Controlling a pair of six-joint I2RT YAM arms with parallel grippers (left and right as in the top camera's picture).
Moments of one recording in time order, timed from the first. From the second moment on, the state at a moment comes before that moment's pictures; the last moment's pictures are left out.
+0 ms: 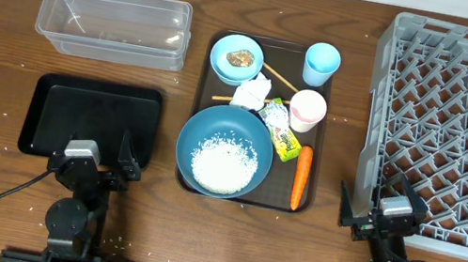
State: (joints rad) left arm 0.04 0.01 0.02 -0.11 -0.08 -0.14; right arm 0.07 0.01 0.01 -0.06 -0.17 -0.17
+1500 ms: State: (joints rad) left arm 0.04 0.02 0.02 -0.12 -0.02 -0.15; right arm 0.07 0.01 0.01 0.18 -0.21 -0.23
